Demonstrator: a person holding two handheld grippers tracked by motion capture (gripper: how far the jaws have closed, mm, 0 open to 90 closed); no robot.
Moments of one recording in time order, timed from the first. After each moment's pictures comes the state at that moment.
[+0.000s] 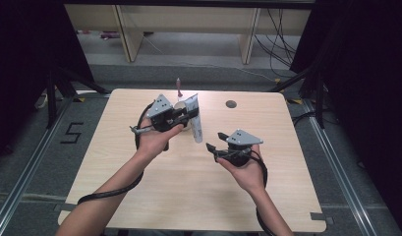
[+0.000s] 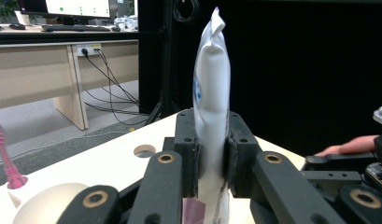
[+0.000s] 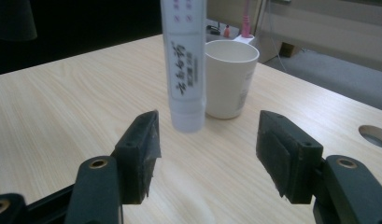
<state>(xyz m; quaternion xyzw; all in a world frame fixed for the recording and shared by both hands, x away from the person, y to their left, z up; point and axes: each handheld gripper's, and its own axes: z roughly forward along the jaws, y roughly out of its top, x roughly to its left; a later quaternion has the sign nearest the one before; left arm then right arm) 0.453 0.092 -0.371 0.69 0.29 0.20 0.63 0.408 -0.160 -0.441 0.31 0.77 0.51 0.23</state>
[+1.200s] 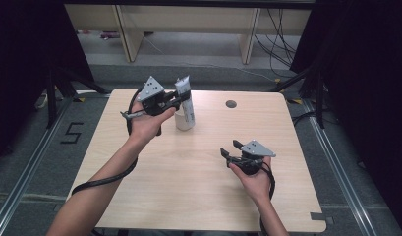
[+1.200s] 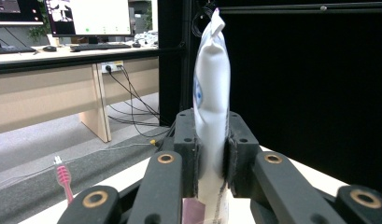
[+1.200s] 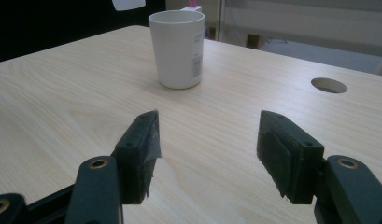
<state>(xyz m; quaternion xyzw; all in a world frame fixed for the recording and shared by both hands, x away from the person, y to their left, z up) 0.473 0.109 -0.336 0.68 0.29 0.24 0.63 0.402 -0.197 -0.484 0.38 0.73 0.51 0.26</state>
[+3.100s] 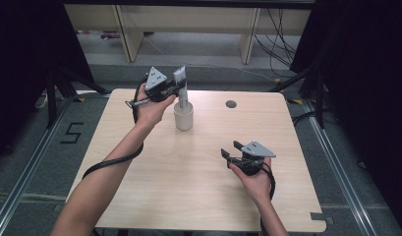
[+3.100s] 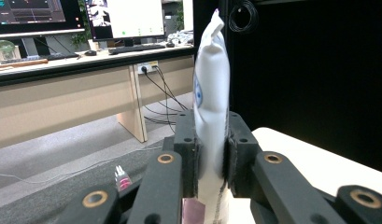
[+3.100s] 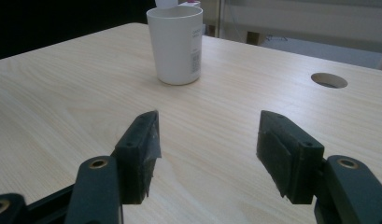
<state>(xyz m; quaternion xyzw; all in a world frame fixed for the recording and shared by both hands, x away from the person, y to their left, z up) 0.534 0.112 -0.357 0.67 0.31 0.30 0.60 0.400 -0.197 -0.487 0.39 0.73 0.51 0.24</state>
